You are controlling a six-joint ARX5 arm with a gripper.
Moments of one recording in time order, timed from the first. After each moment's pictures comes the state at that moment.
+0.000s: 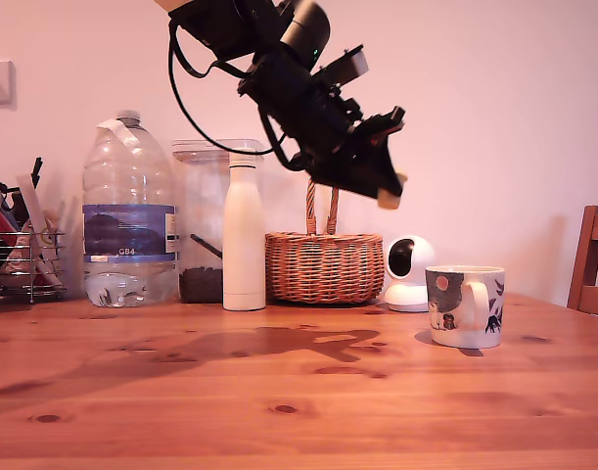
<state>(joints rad) -0.66 2.18 1.91 -0.32 0.31 0.11</state>
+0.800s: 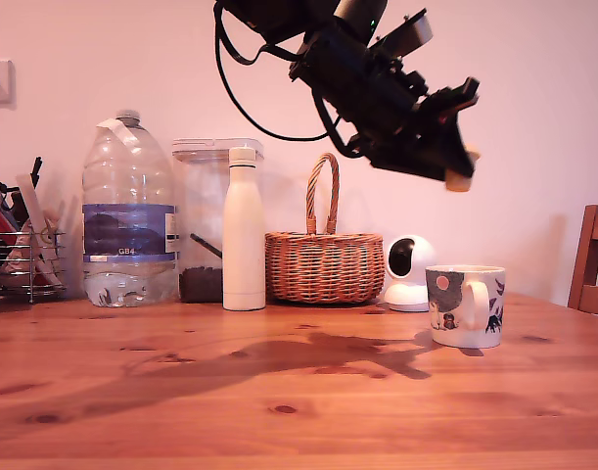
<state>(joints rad) -0.77 2.18 1.91 -0.29 0.28 0.10</state>
